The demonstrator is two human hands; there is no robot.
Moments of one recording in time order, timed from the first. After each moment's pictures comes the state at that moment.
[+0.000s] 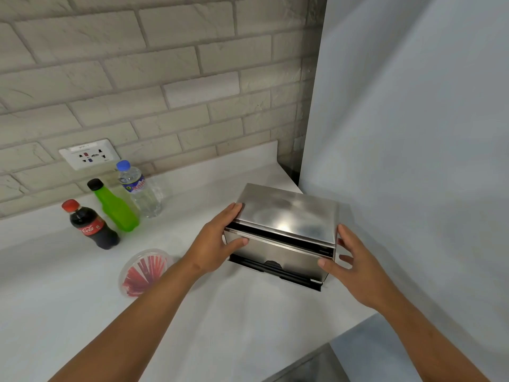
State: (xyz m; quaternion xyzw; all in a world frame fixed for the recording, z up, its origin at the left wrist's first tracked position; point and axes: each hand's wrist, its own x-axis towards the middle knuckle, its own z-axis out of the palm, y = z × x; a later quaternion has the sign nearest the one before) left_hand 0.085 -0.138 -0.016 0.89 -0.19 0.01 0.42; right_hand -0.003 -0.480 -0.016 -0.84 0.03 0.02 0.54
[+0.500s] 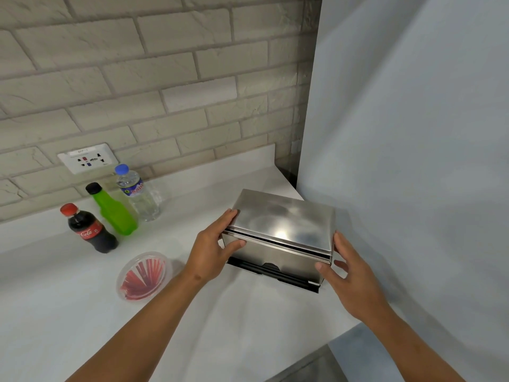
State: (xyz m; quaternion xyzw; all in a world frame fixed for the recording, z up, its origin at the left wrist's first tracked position) left_hand 0.072 -0.146 -0.025 0.86 -0.12 0.06 0.49; right_hand -0.019 -0.468 -0.026 -0.84 0.02 -0.04 0.54
